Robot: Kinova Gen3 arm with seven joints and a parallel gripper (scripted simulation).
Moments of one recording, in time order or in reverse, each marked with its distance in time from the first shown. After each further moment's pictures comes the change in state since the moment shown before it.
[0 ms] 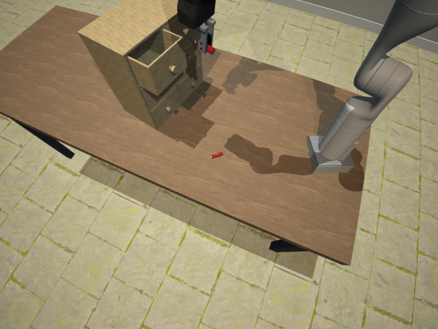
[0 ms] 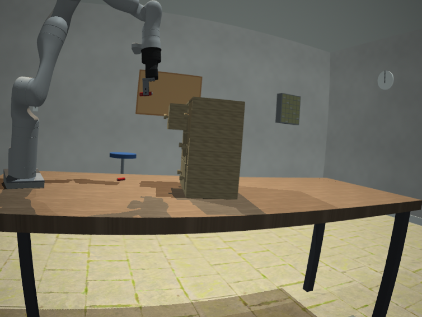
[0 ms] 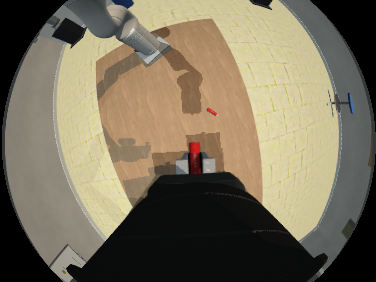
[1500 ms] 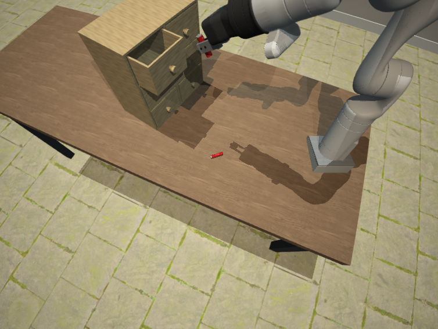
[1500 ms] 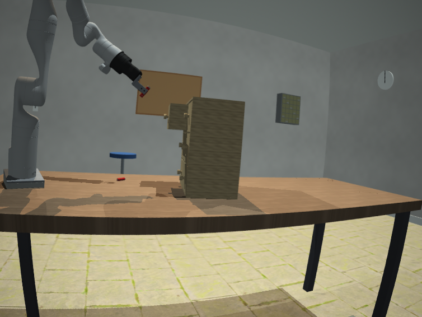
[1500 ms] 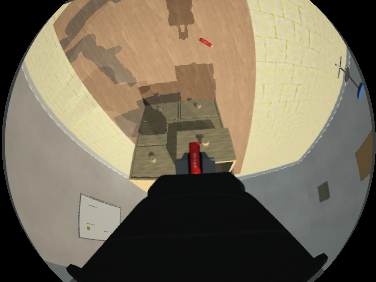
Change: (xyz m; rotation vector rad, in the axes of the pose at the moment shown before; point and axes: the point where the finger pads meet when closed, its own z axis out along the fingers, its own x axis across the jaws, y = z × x) arm 0.008 -0.012 -0.007 -0.805 0.044 0.006
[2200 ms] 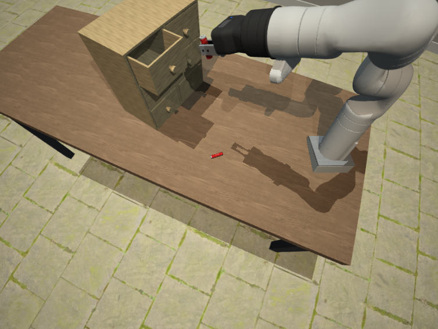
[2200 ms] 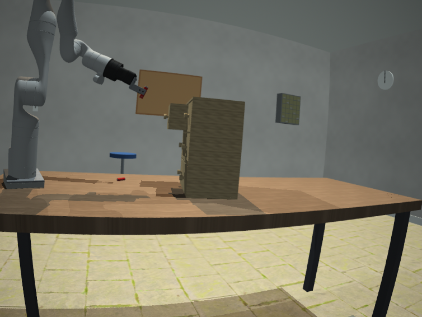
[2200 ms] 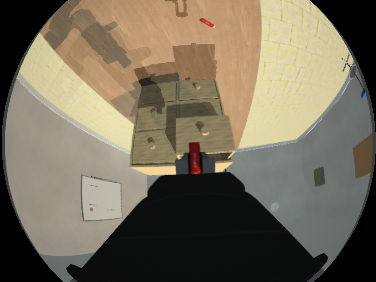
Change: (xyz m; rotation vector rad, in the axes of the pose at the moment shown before) arm -0.001 -0.007 -0.002 -0.236 0.005 -0.004
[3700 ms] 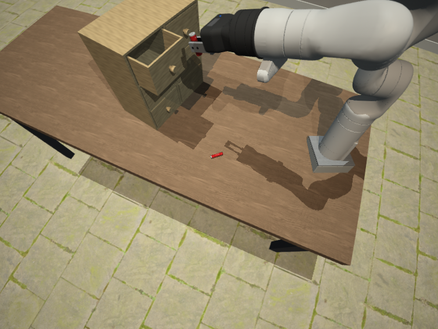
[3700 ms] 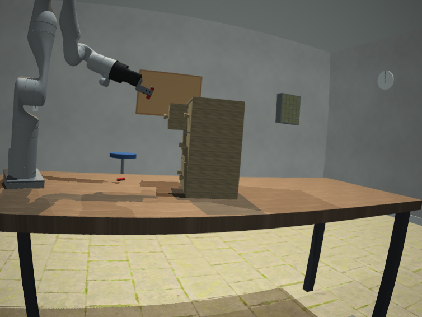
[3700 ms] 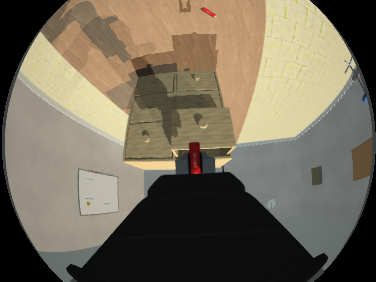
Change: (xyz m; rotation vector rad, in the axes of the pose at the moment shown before) arm 0.005 0.009 0.023 -0.048 0.014 -0.023
